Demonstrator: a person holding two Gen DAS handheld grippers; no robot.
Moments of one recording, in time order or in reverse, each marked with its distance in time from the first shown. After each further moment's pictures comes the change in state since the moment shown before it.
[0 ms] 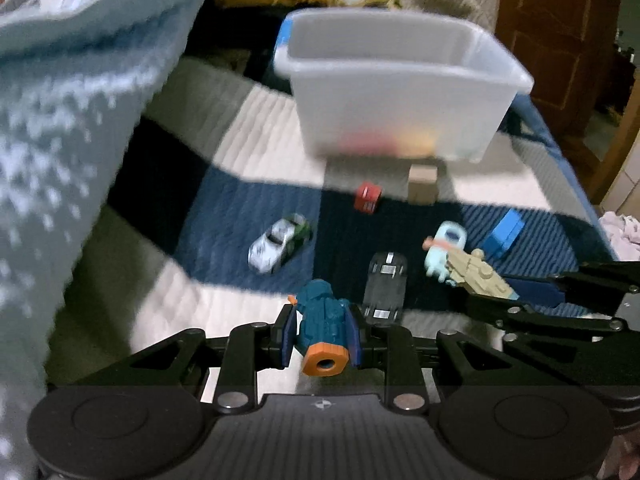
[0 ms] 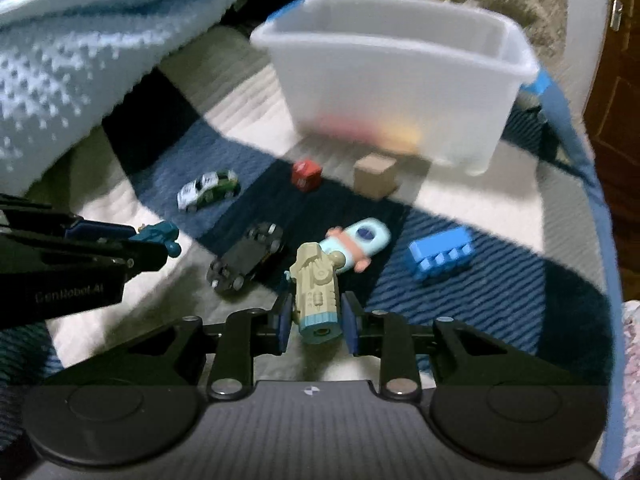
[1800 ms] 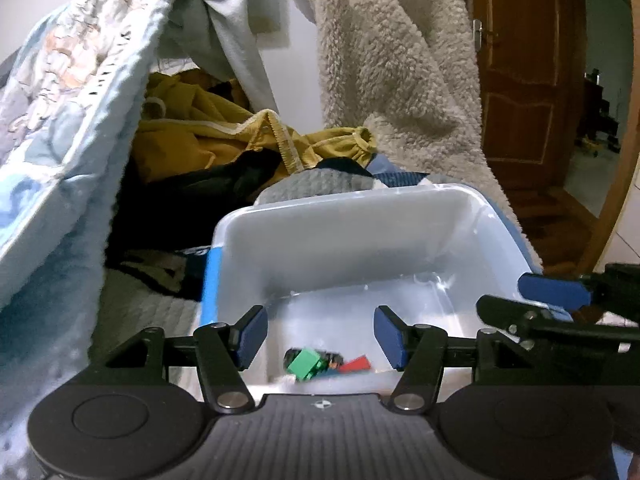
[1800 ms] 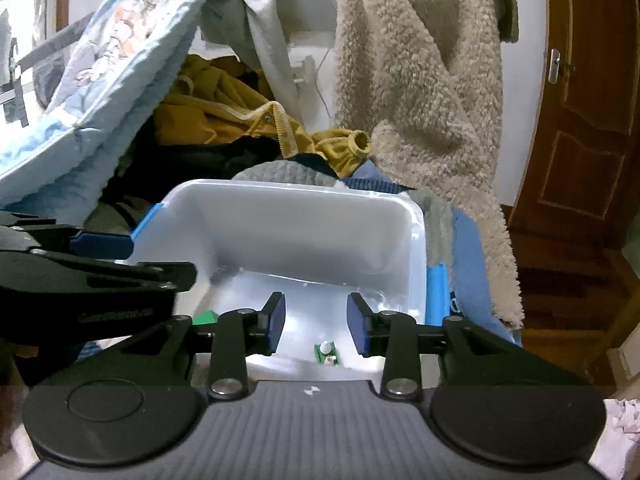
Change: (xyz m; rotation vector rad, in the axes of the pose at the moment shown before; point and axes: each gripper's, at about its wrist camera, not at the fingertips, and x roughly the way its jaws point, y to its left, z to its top) left arm 0.032 -0.034 0.181 0.079 -0.218 -0.043; right arm 0.001 -0.086 0.153 0.084 -0.240 -0.161
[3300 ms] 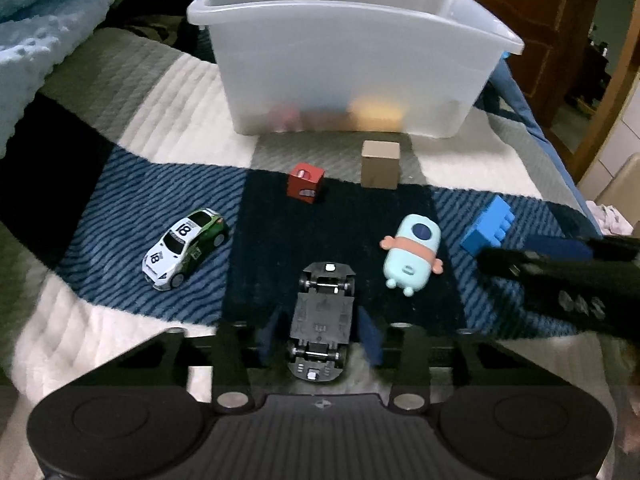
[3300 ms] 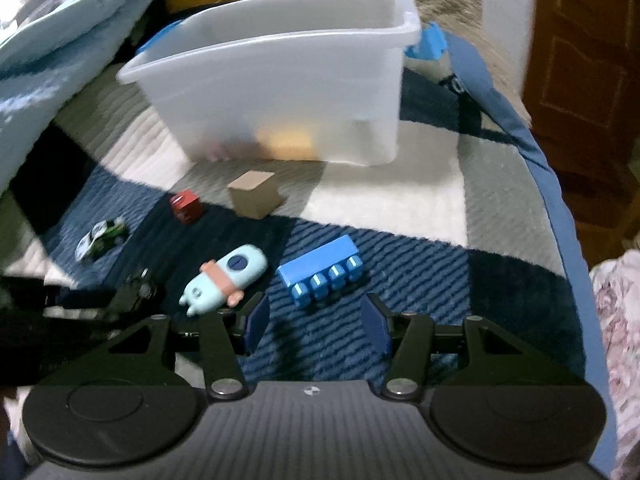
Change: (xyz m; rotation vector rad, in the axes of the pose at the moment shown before) left arm 0.001 -0.005 -0.186 -0.083 0.269 -0.113; right arm -0.007 0.005 -0.160 0.104 0.229 0.029
